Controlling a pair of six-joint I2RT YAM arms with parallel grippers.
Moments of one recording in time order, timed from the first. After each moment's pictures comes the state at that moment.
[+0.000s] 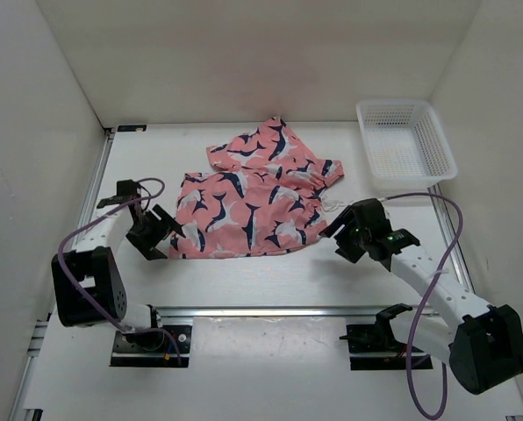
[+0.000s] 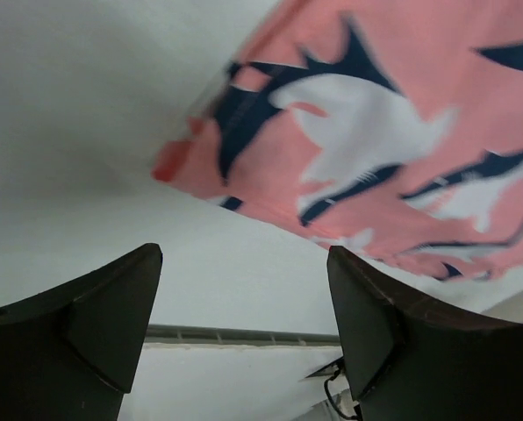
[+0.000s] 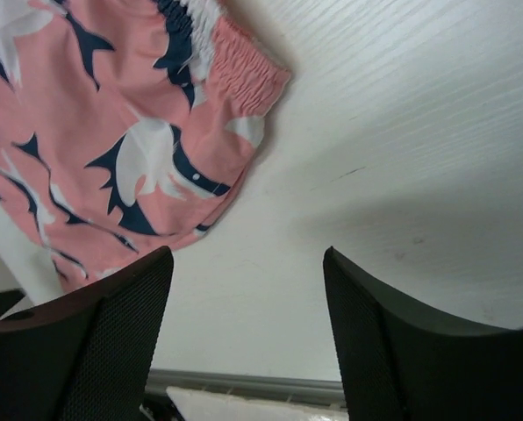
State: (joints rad) left arm 0.13 1.41 0.89 -0.81 0.27 -0.66; right arm 0.42 1.04 0.63 -0.49 0.01 1.08
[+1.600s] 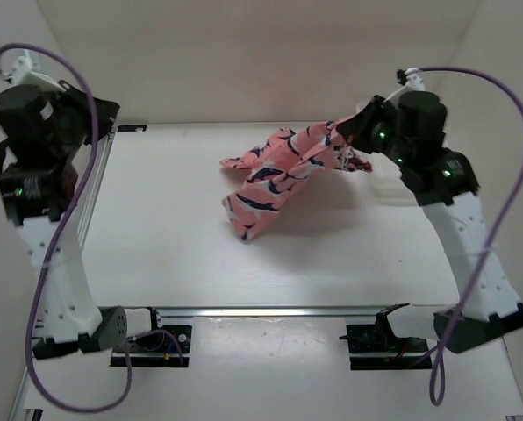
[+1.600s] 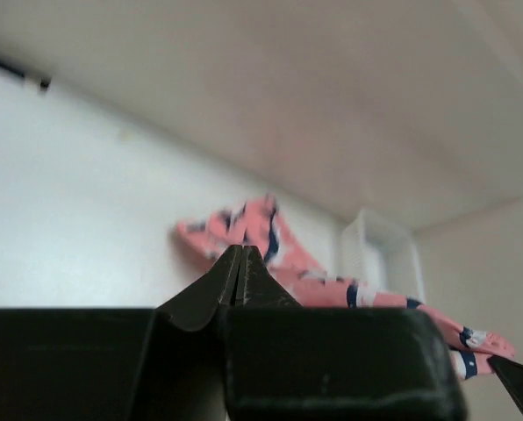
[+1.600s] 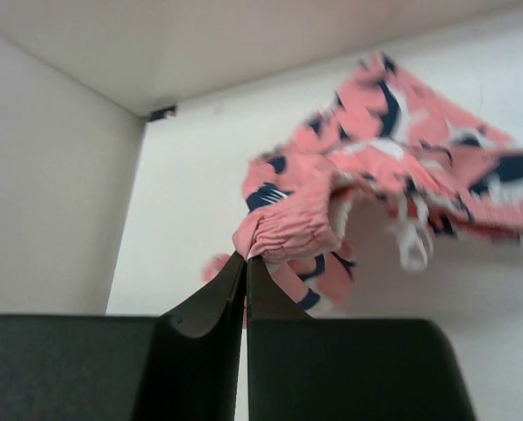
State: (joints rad) left arm 0.12 1.32 2.00 -0.92 0.17 -0.61; right arm 0.40 1.32 1.71 -0.71 -0.02 0.61
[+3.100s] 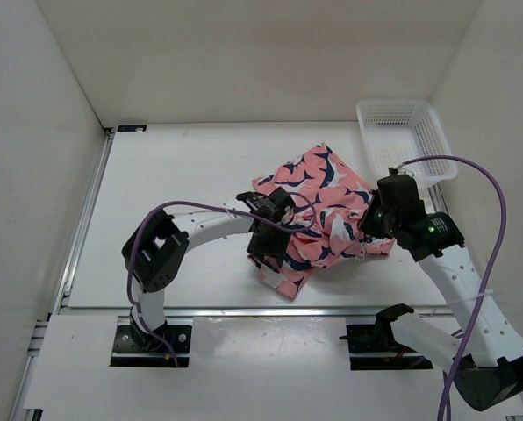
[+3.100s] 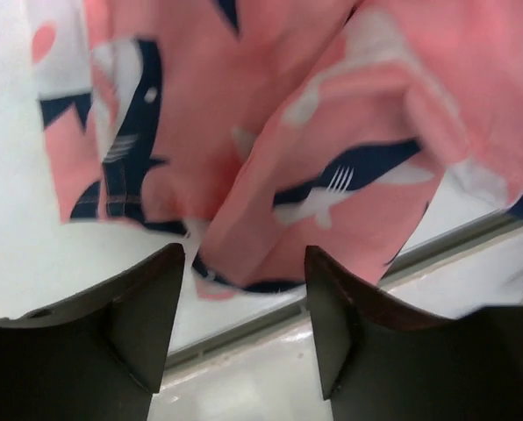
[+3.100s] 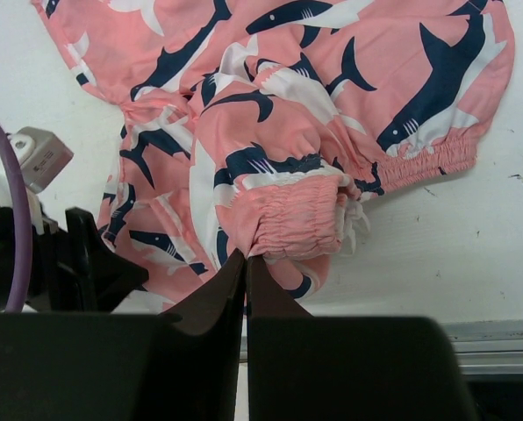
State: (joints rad) left arm -0.89 1.86 1.34 -0.79 0.12 -0.53; right arm 0.41 0.93 1.08 -0.97 0.17 0.63
